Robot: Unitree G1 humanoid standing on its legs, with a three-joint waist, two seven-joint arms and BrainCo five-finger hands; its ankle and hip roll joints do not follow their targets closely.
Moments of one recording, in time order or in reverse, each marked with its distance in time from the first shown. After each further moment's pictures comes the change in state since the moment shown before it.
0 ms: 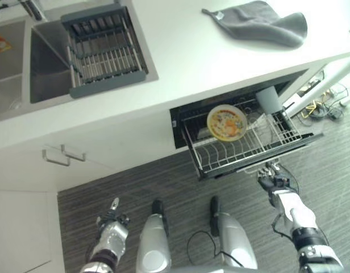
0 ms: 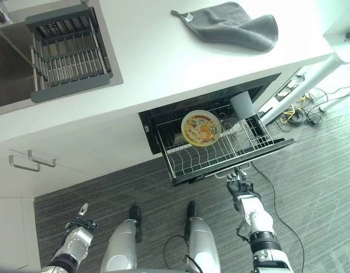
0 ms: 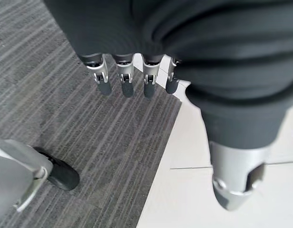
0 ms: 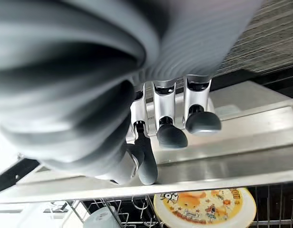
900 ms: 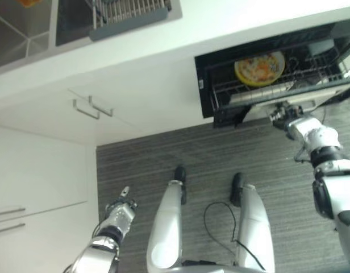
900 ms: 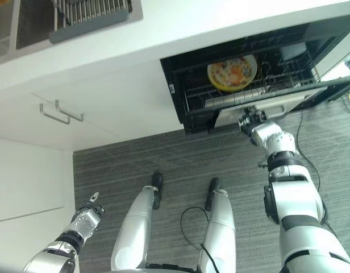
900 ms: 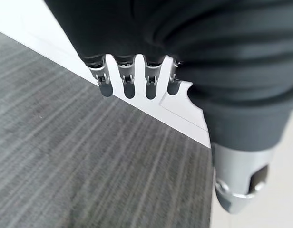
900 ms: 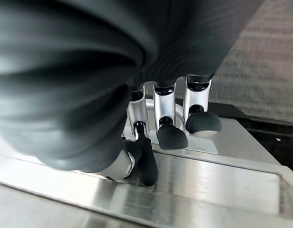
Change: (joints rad) left arm -0.215 0.002 -0.083 0.121 0.008 0.142 0.046; right arm -0.817 -0.260 0.146 0.458 -0.114 0.135 -0.106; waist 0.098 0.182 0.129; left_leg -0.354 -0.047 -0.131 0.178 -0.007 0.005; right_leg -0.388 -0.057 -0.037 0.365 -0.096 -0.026
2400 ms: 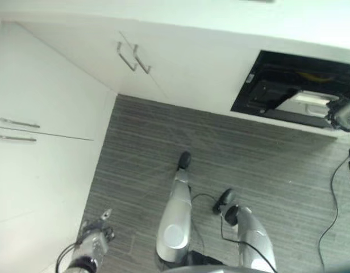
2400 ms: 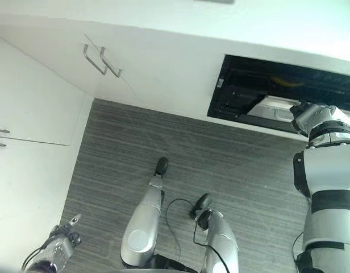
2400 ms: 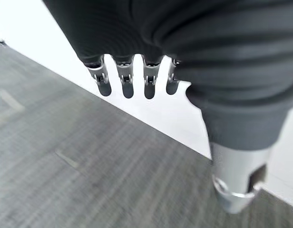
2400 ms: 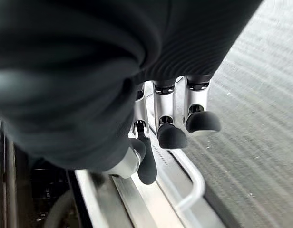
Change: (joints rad) left arm 0.302 0.148 0.056 -0.012 0.250 -0.041 -0.184; right arm -0.269 -0.208 0.214 0.520 -0.390 0.176 -0.042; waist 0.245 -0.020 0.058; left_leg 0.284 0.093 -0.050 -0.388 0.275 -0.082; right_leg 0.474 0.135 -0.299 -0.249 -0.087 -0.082
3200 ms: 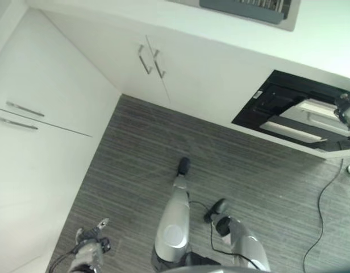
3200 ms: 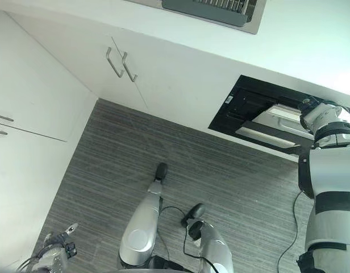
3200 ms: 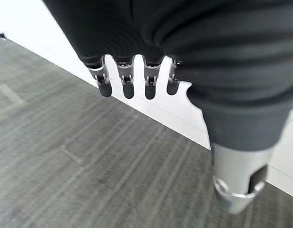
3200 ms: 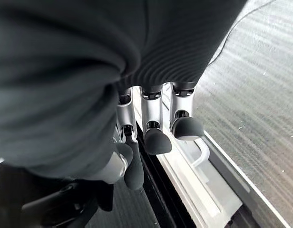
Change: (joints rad) left arm -0.058 -0.022 0.017 0.110 0.132 -0.106 -0.091; right arm 0.085 -0.021 -0.045 -0.163 -0.041 -0.149 0.085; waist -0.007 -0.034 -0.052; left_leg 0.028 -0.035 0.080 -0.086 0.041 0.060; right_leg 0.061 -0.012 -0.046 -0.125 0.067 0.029
